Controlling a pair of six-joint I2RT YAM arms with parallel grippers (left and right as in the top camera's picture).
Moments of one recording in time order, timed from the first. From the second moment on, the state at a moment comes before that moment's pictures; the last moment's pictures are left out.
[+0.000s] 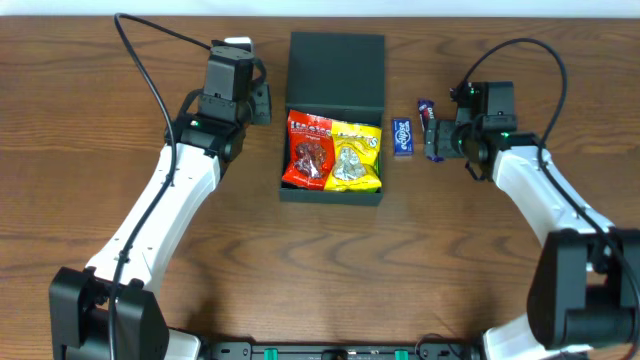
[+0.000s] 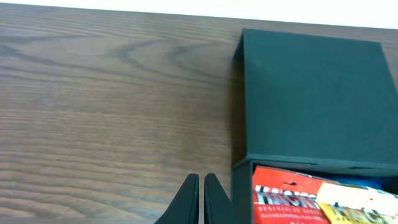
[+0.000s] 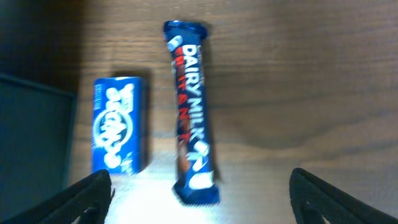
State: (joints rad) left arm -0.28 1.59 1.26 -0.40 -0.13 -0.25; right arm 0.05 1.73 1.08 -0.34 -0.04 0.09
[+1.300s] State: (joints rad) left arm -0.28 1.59 1.26 -0.40 -0.14 -0.25; right arm 0.09 1.93 1.12 -0.23 0.06 0.08
